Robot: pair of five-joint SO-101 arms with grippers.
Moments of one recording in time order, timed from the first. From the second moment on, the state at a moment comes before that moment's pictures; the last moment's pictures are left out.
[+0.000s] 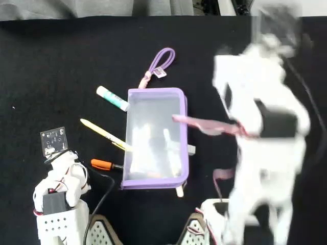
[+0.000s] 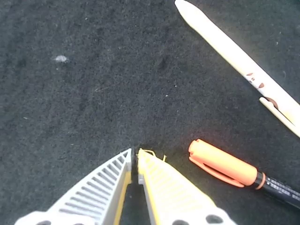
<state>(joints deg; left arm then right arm) -15.6 -104.3 96.1 72.8 3.8 -2.1 -24.0 -10.5 77.9 3.0</state>
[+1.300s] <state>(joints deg) -15.6 -104.3 96.1 72.8 3.8 2.5 58.8 -48.7 38.5 35.1</state>
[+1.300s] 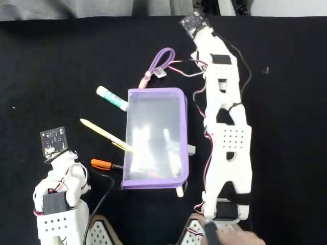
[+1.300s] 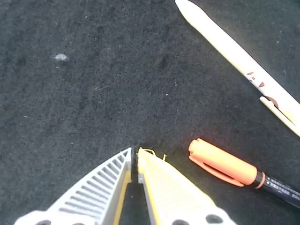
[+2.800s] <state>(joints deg) -15.6 -104.3 96.1 72.8 3.8 -31.1 50.4 -48.8 98.9 15.0</state>
